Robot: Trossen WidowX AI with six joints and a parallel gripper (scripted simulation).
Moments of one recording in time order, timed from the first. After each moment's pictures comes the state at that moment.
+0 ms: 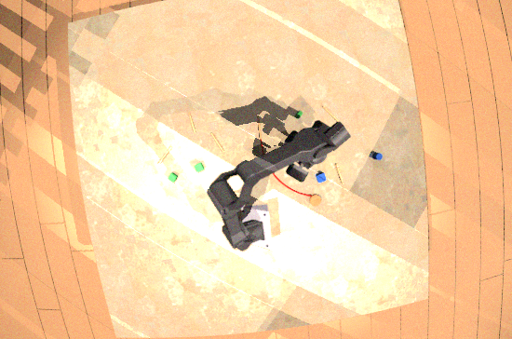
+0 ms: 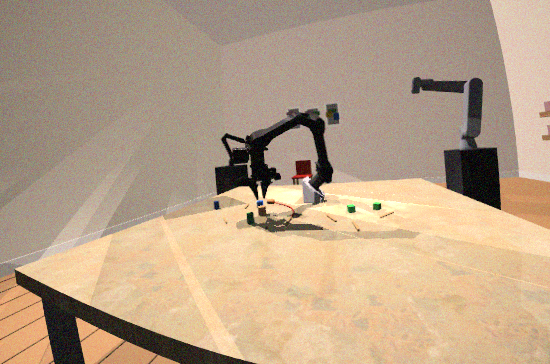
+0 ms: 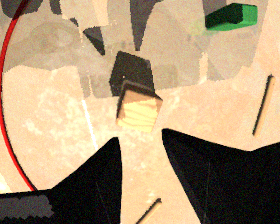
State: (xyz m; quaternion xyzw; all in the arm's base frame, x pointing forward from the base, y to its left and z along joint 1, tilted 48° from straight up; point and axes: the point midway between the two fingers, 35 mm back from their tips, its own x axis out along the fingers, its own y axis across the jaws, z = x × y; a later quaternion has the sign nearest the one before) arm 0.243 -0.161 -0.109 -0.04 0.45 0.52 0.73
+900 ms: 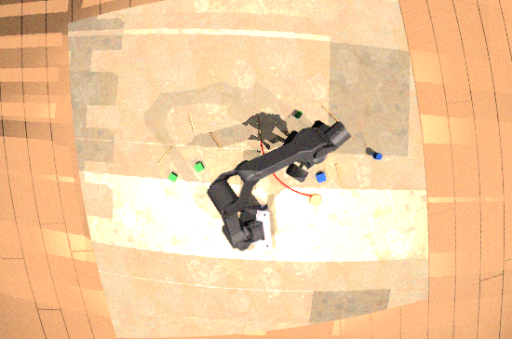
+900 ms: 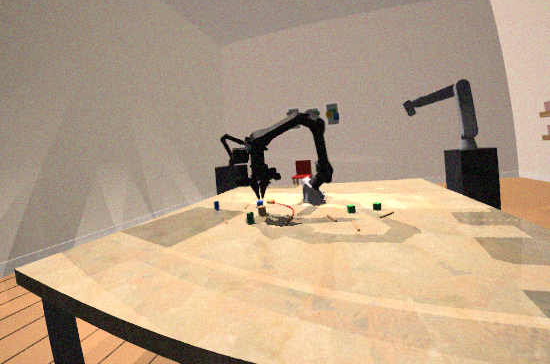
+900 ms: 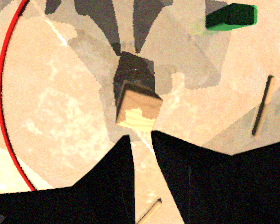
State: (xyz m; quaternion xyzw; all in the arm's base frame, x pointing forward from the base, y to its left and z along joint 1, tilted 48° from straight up) arm 0.243 -0.161 -0.109 -0.04 0.45 0.52 0.73
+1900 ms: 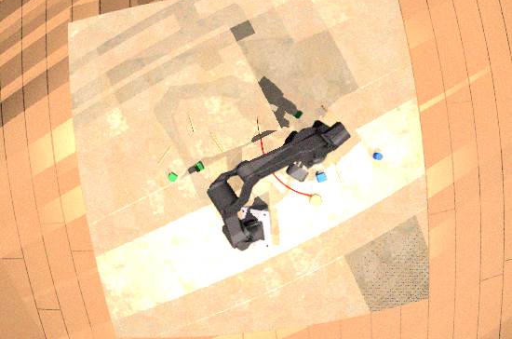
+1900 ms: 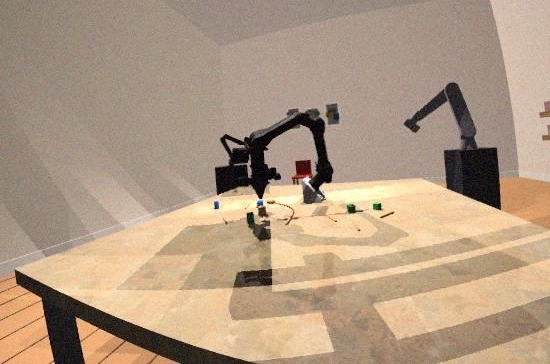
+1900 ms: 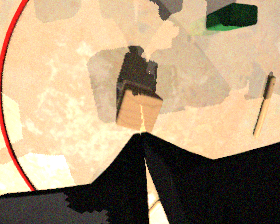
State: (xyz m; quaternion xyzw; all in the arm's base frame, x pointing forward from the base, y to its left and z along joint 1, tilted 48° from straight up) arm 0.243 -0.161 -0.109 -0.04 0.45 0.52 0.73
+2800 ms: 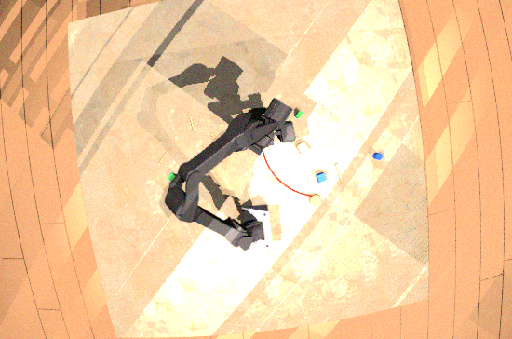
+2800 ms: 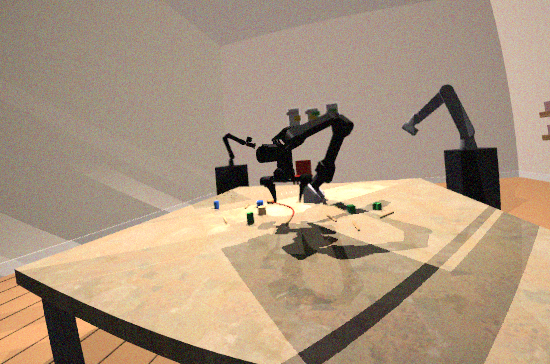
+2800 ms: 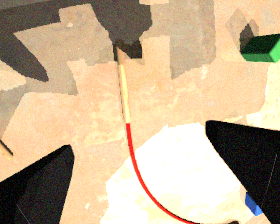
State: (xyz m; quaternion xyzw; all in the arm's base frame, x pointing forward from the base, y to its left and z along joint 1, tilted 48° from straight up) arm 0.304 -0.072 -0.010 0.27 0.62 0.29 0.68
